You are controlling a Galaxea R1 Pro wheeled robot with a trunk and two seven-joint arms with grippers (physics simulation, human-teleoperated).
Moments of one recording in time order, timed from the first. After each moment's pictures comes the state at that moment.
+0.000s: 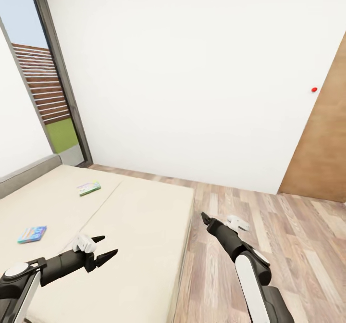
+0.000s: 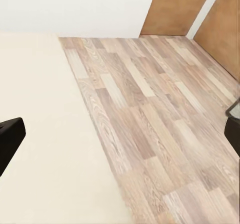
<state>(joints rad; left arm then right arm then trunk) -0.18 0.22 0.24 -1.47 0.01 0.44 -1.04 -0.23 0.17 -0.01 -1.58 -0.51 0.50 -0.16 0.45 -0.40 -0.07</state>
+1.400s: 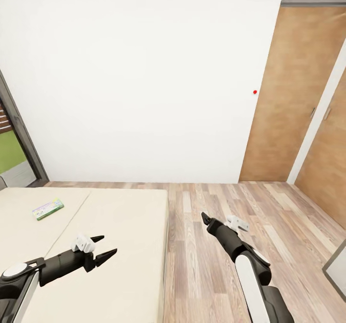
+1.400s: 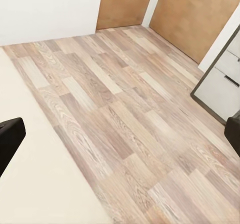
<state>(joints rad) -0.18 0.22 0.25 -1.47 0.02 0.44 -1.04 -0.23 0.17 -0.01 -1.57 -0.51 0.50 -0.16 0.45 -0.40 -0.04</state>
